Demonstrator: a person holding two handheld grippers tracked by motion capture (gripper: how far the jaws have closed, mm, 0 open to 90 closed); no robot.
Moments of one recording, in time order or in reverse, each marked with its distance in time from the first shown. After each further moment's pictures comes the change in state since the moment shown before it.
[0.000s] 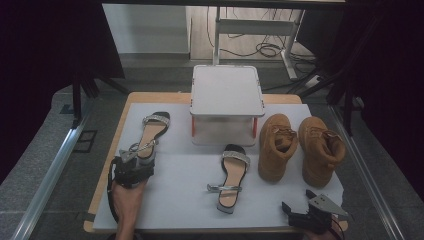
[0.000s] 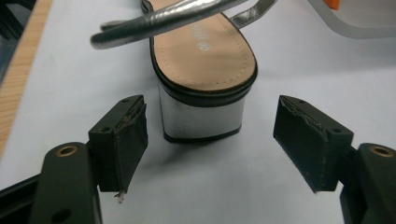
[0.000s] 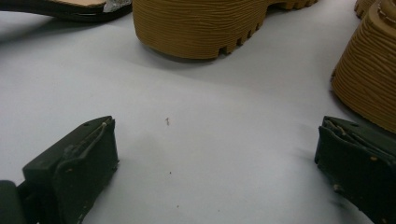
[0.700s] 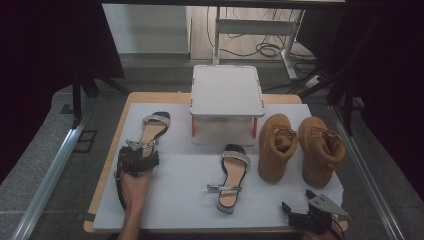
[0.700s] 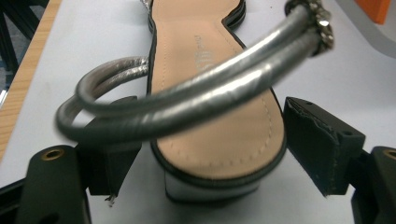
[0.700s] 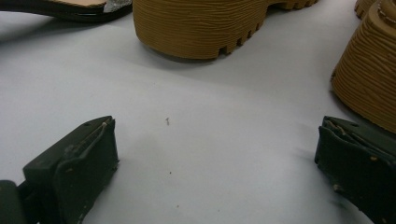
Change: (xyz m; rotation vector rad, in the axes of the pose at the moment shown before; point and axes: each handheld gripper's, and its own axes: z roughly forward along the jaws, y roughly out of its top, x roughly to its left) left arm -0.007 0.024 0.031 0.027 0.087 0.021; right arm 0.000 0.000 0.000 -0.001 0.000 -0.001
